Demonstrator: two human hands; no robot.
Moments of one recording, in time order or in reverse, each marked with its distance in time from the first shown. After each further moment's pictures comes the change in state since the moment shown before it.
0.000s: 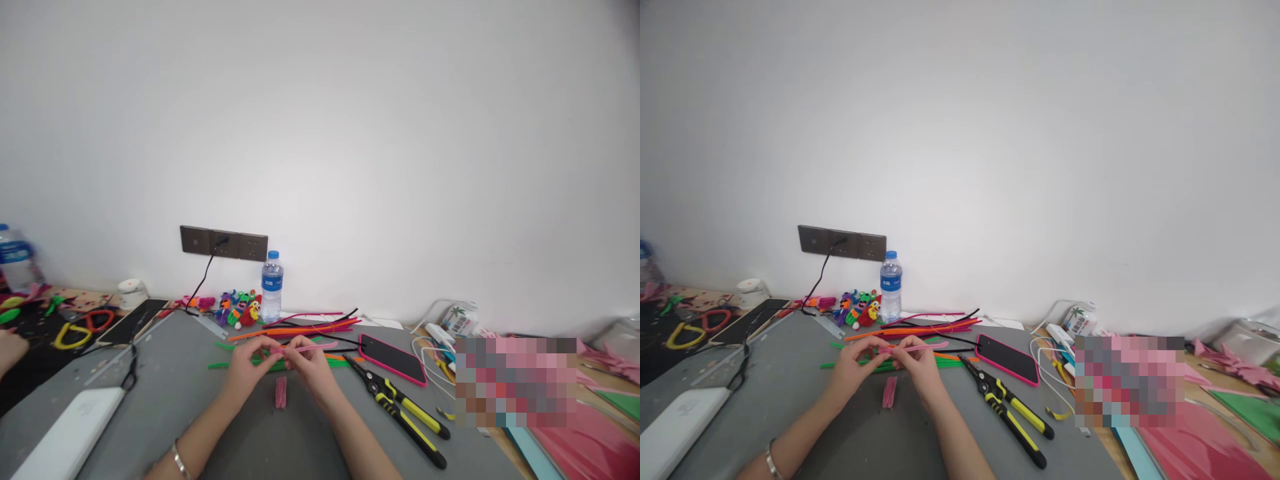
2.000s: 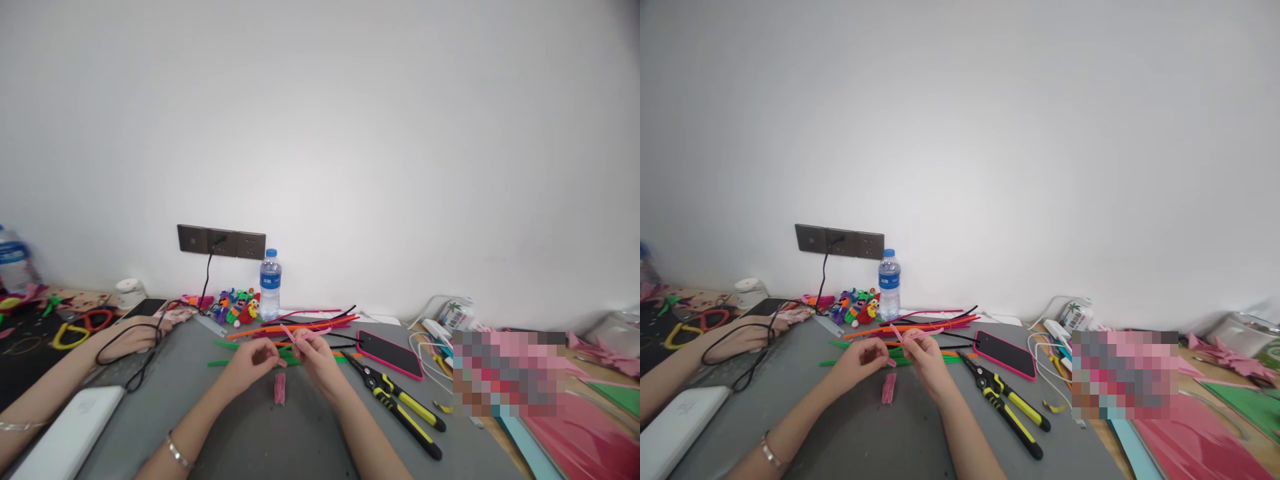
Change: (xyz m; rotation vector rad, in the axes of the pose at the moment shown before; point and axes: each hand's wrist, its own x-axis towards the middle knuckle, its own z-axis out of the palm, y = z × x) left_hand 0.003 0.000 -0.007 -0.099 -0.333 -0.166; right_hand -0.002 -0.016 -0.010 0.020 -0.049 -0.057
